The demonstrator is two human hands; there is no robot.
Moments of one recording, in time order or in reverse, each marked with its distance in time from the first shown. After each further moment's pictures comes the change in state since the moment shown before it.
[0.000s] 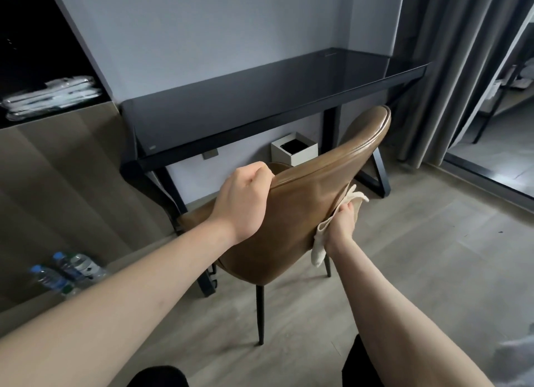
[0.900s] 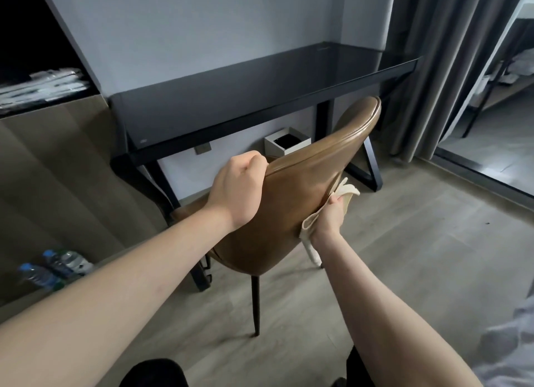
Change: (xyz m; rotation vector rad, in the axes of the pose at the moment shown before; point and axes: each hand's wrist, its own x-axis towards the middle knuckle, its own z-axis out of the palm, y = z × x) left_hand 0.002 0.006 0.003 0.028 0.022 -0.004; right_hand -0.003 0.015 0.008 0.207 -0.017 -0.021
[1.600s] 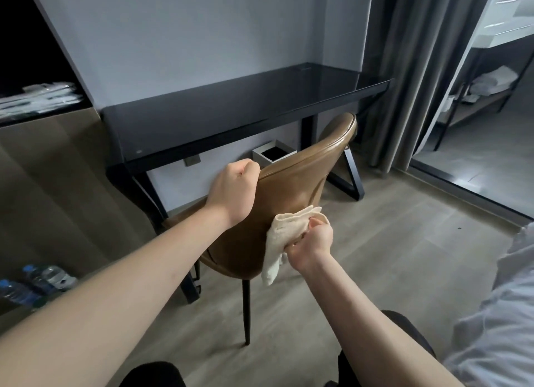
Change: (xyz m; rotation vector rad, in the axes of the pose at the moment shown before) left_hand -0.007 0.010 -0.005 -0.009 -0.035 -0.040; right_hand -0.090 -0.022 -0.014 0.171 -0.007 0.341
